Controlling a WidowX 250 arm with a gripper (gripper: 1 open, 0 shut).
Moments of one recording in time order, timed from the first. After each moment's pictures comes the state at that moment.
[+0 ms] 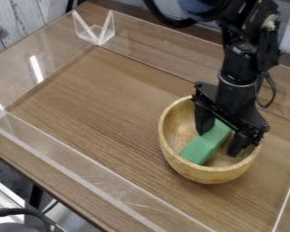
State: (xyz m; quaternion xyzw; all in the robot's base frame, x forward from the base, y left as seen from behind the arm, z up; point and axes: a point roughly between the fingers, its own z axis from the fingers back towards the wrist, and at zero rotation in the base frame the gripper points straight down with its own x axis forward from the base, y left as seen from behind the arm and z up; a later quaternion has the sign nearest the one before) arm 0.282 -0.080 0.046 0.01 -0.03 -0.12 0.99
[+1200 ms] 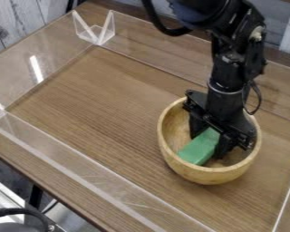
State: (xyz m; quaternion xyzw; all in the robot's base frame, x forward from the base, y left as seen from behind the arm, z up) arm 0.278 -0.068 0.036 0.01 -0.01 -0.12 0.99
